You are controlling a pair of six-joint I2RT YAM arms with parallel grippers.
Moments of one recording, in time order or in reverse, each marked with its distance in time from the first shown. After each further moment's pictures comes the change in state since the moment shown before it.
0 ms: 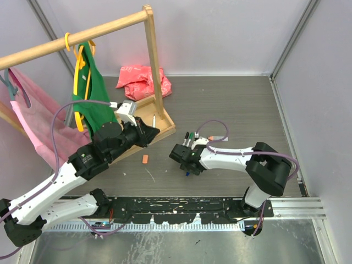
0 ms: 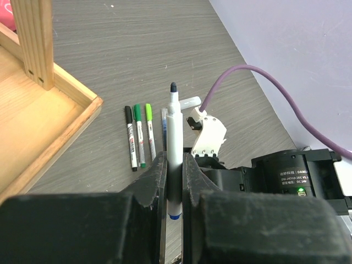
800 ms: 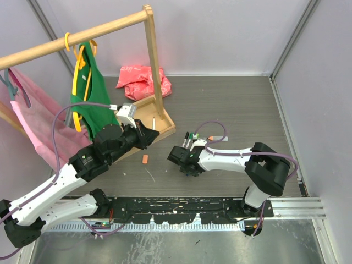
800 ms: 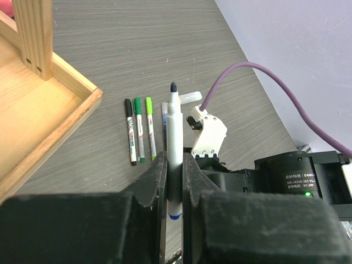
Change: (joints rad) left arm 0.000 -0.019 -0.040 0.005 0.000 -0.029; right arm 0.028 0.015 0.008 -0.013 -0.019 0.010
